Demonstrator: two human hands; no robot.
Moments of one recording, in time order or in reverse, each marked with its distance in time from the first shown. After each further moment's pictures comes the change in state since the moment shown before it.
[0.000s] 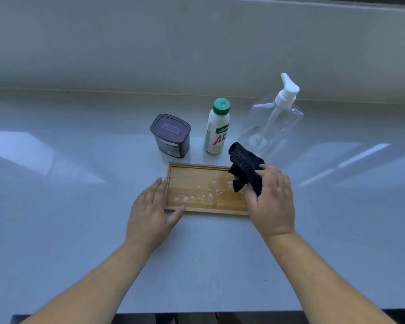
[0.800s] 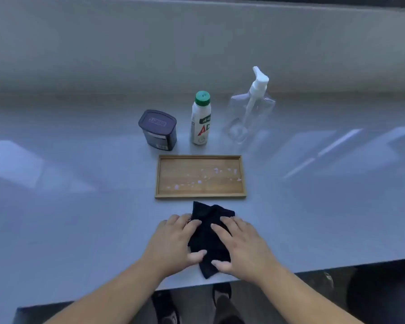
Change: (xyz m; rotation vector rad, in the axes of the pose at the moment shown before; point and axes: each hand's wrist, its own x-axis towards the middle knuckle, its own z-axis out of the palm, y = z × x) left_hand -0.085 0.046 0.003 0.151 -0.391 0.394; right_hand -0.147 -0.002 -0.010 -0.404 -0.684 -0.289
